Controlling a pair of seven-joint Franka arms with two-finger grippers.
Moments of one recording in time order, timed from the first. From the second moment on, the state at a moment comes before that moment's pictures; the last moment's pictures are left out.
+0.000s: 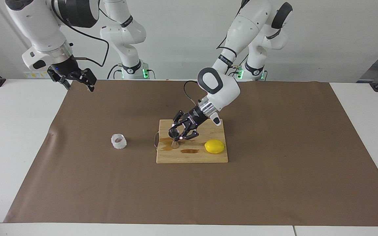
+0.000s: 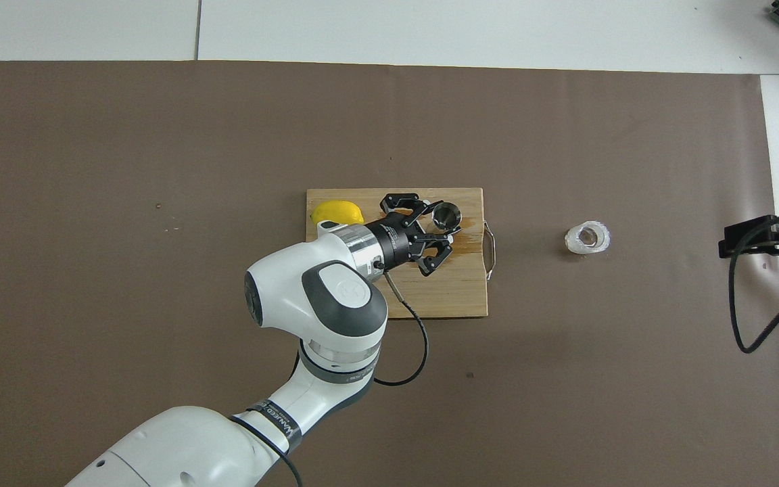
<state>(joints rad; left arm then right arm) -0.52 0.45 -0.28 -1.79 -1.77 2.87 -1.16 0.08 -0.07 -0.16 -1.72 -0.03 1.58 0.03</state>
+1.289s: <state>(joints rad) -0.50 0.44 -0.28 -1.87 -1.72 2.88 -1.07 0.08 -0.07 -0.16 -1.72 -0.03 1.58 0.03</state>
